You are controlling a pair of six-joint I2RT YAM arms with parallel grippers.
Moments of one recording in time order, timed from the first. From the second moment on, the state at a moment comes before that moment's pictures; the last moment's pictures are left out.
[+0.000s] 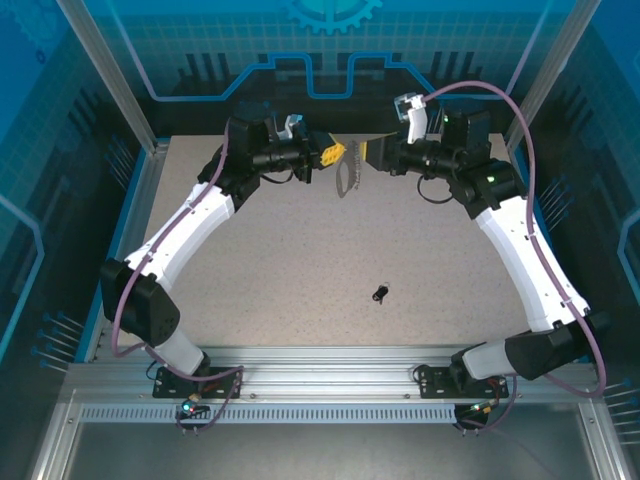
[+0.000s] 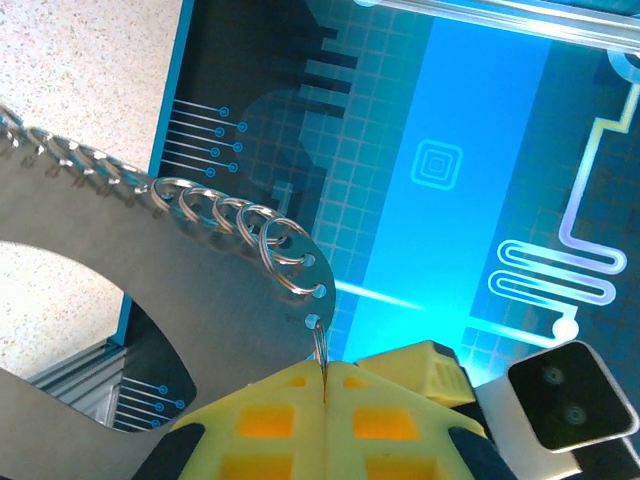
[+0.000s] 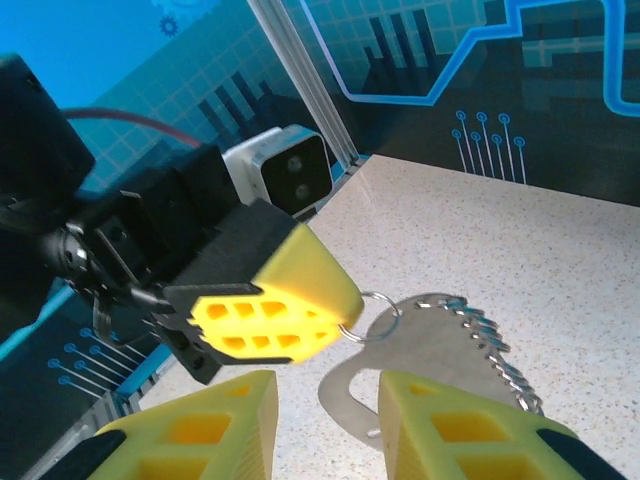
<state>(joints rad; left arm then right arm) -0.41 1.63 1.58 -0.16 0.74 -1.61 0.34 1.41 1.67 -0.61 -0.56 0.30</state>
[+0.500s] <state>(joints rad) -0.41 1.61 1.55 -0.02 0.75 -1.36 0.34 1.43 1.48 -0.40 -0.60 1.03</state>
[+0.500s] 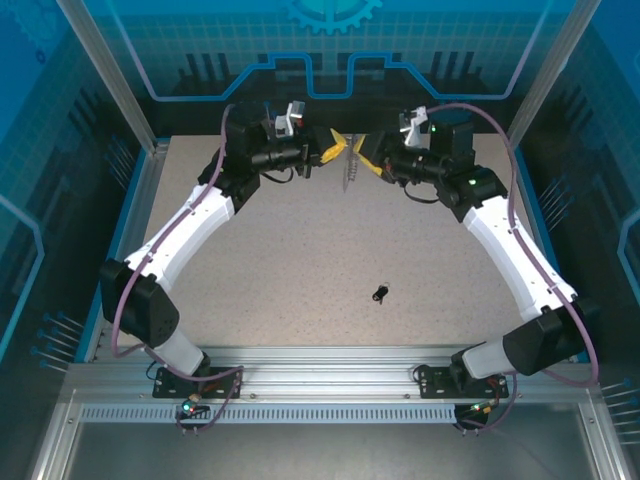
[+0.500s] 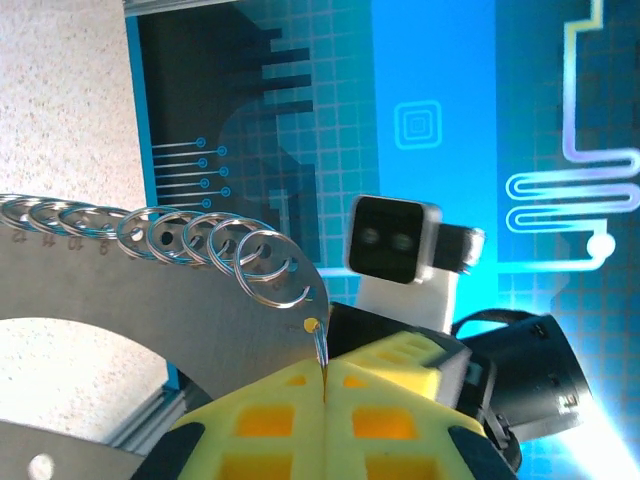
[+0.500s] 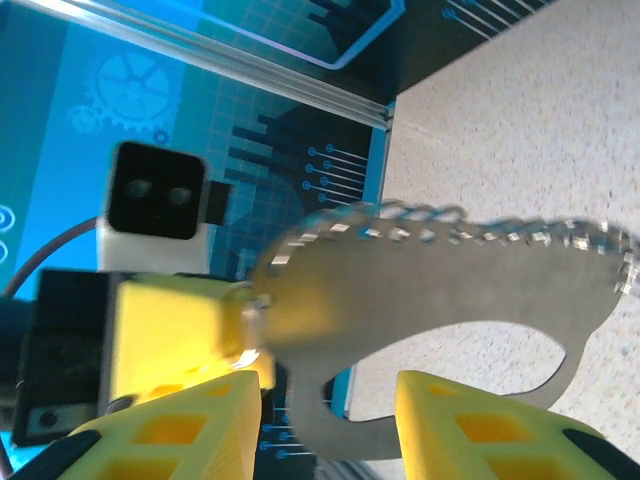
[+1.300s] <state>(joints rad) -0.41 1.59 1.45 0.19 0.75 -1.29 0.37 1.38 1.37 -0.11 -0.55 1.37</state>
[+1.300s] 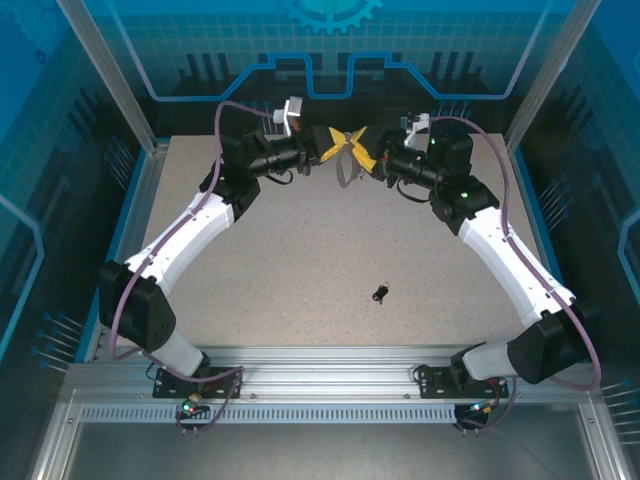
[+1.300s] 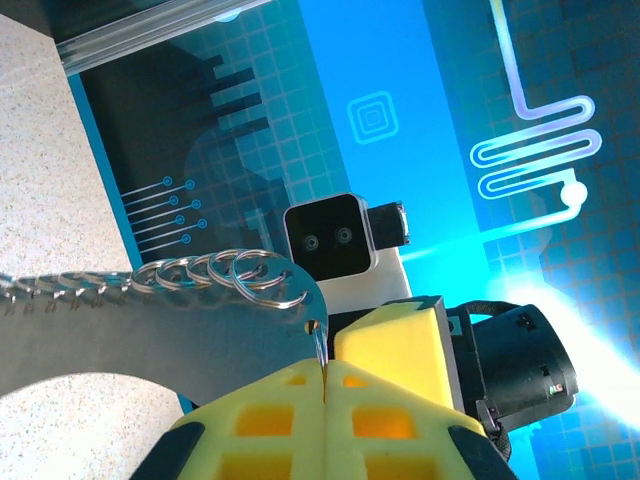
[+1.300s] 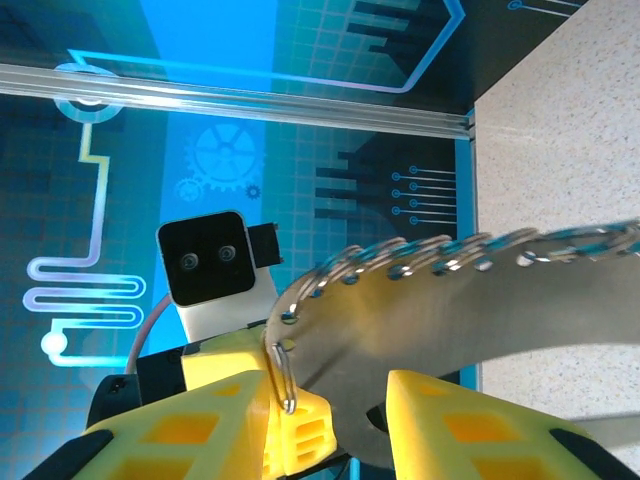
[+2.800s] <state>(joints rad) -0.34 1.58 1.51 0.08 0.85 -1.14 0.24 1.53 1.52 -0.13 -0.91 1.21</state>
